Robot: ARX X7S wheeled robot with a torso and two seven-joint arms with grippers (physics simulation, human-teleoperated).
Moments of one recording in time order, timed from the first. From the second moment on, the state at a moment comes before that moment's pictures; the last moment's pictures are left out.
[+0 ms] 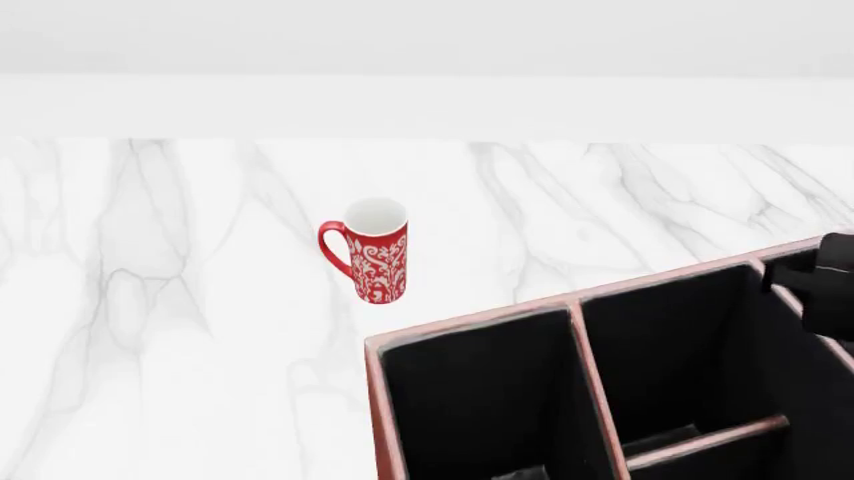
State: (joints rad) left arm 0.59 -0.19 -0.63 0.60 -0.26 -0.07 -0.66; right arm 1.17 0.82 -0.41 0.30 1.48 1.18 0.98
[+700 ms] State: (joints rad) left arm 0.59 -0.20 -0.62 0.61 -0.26 -0.07 -0.66; right arm 1.16 0.80 -0.45 0.35 1.41 1.15 0.90
